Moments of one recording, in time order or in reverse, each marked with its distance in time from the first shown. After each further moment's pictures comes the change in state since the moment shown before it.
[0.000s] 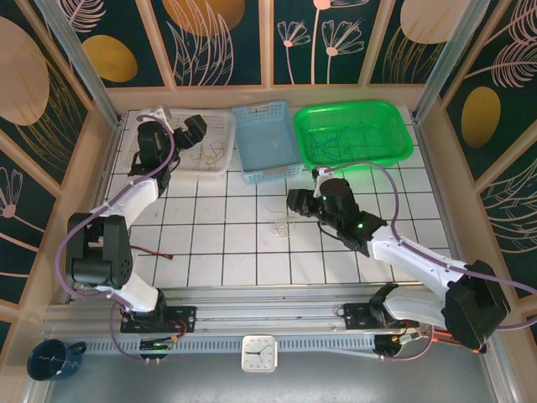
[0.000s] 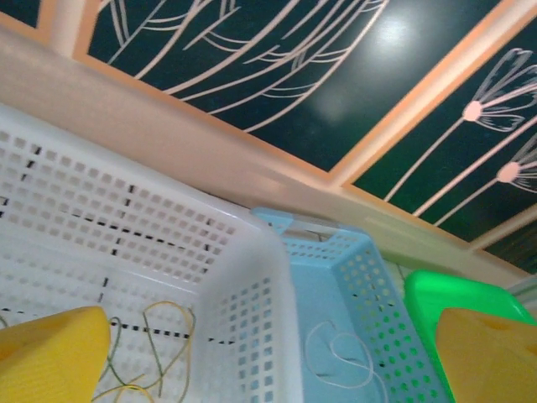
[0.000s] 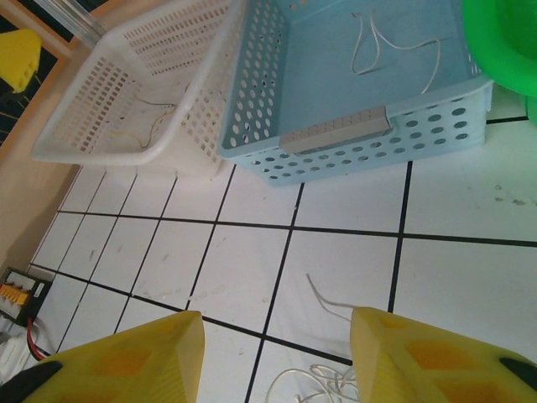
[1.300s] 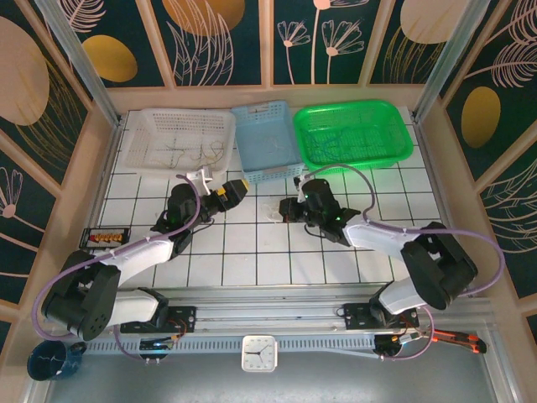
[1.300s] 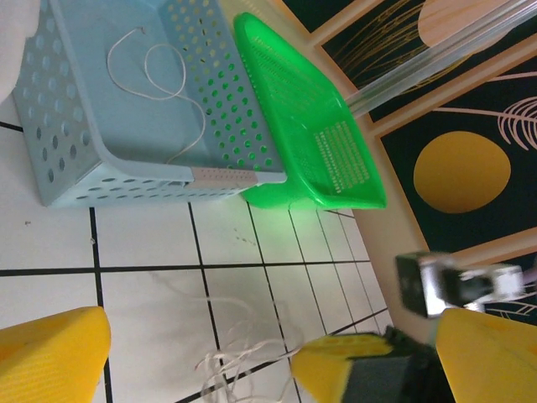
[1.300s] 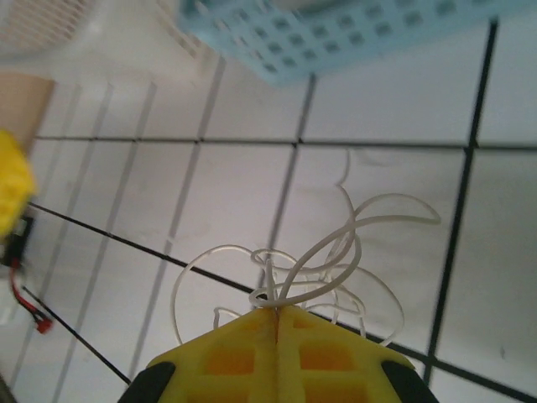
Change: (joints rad) left arm -0.373 -0.299 -0.561 0.244 0.102 -0.296; right arm -0.006 0.289 0.018 0.157 -0.180 0.034
